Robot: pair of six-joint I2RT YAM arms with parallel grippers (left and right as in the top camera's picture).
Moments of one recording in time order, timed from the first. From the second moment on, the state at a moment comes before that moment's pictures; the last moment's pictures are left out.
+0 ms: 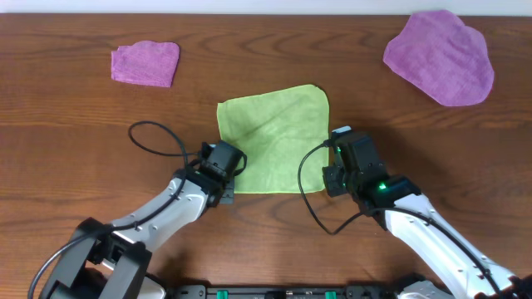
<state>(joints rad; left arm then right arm) -0.51 1.54 0.68 -0.47 -0.18 -0.46 0.43 1.30 0.67 -0.39 0.06 0.14</state>
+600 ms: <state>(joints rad) -0.50 1.54 0.71 -0.47 -0.08 -0.43 0.50 1.32 0.67 -0.41 -0.10 0.12</state>
